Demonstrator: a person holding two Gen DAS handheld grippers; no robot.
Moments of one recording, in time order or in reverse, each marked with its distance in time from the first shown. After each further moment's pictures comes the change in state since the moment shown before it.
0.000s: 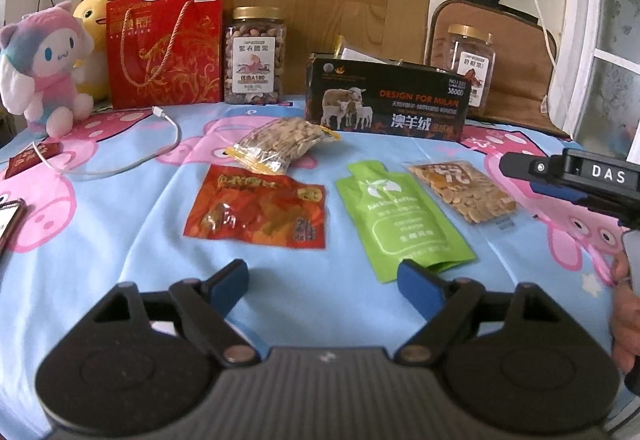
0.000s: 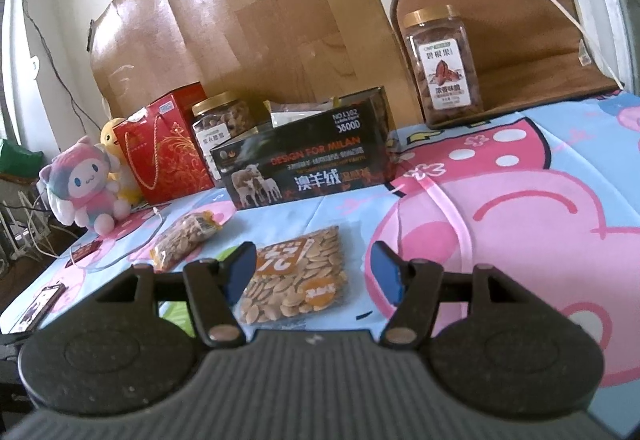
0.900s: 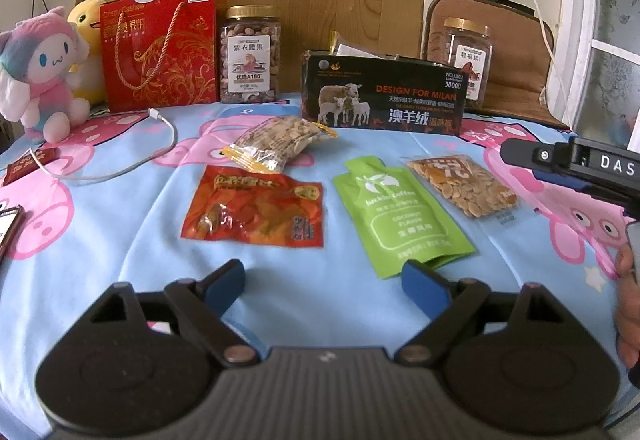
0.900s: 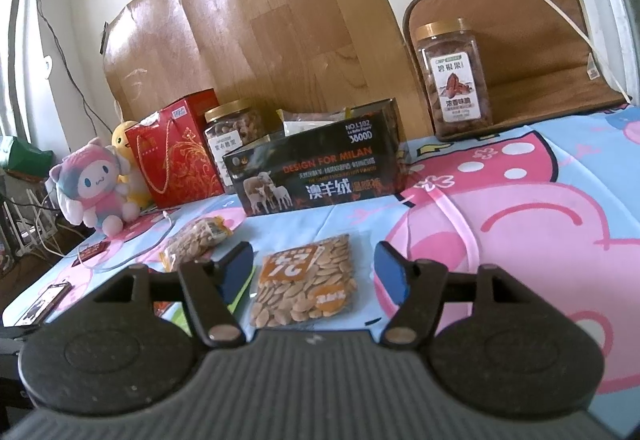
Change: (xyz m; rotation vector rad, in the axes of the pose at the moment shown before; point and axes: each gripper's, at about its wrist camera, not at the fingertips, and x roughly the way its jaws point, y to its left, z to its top) left arm 0.002 -0.002 0.000 0.023 0.010 0.001; right arm -0.004 0.003 -0.001 -0.019 -0.031 0.023
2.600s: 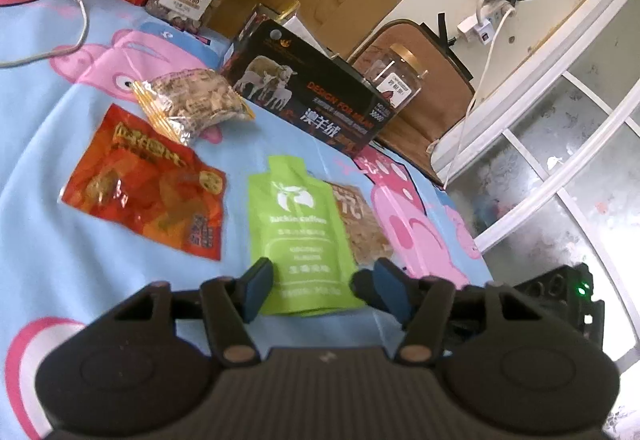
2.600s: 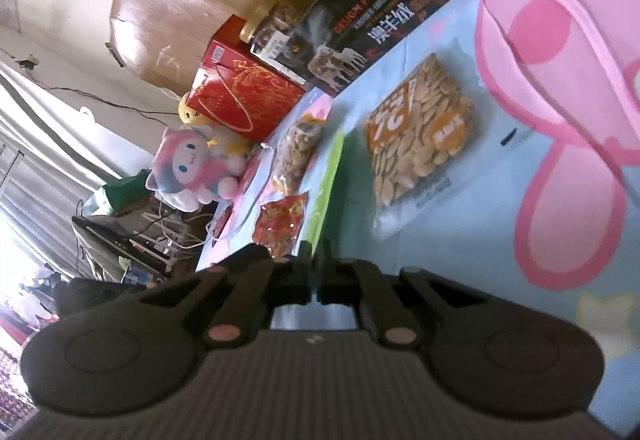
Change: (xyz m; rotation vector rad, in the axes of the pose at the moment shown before) left arm 0.034 0.048 0.024 -0.393 0.136 -0.552; right arm 0.017 -0.008 -0.016 0.519 0.390 0.356
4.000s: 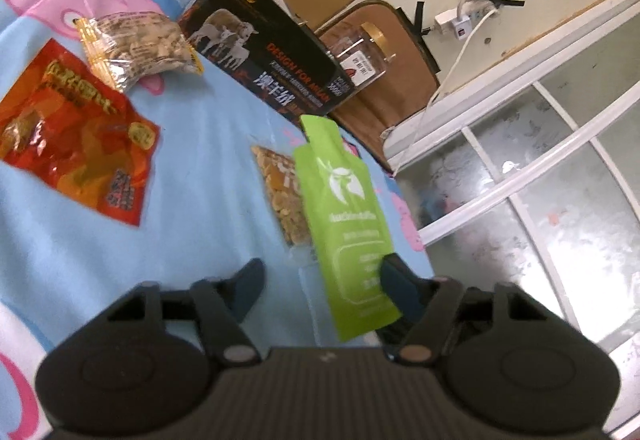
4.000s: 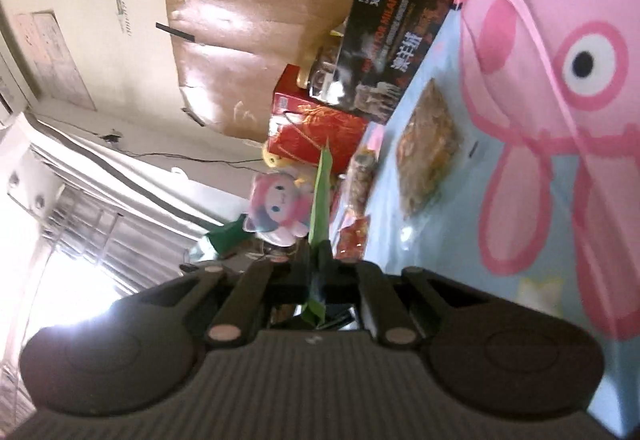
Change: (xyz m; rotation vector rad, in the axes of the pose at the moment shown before) left arm 0.022 -0.006 -0.003 -0.111 0.067 -0.194; right arm -0.035 -0.056 0.002 0.190 -0.076 0.333
